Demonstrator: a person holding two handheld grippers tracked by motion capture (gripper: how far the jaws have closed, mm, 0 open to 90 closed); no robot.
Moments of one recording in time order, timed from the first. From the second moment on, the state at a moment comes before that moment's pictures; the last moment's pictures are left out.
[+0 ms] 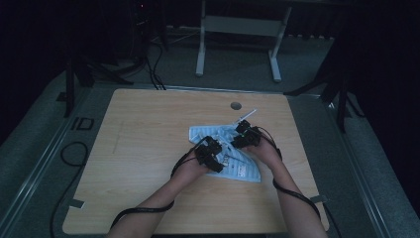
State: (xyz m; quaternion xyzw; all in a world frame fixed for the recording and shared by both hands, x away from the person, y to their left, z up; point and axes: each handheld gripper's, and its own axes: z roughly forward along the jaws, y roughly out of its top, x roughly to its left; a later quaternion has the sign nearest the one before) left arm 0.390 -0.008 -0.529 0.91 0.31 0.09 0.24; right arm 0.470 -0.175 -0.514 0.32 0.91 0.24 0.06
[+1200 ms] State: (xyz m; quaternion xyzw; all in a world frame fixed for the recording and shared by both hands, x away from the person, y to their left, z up) left arm 0.344 0.065 -0.429 0.88 0.30 0.15 0.33; right arm 0.415 -0.224 -0.432 0.30 0.90 0.28 0.16
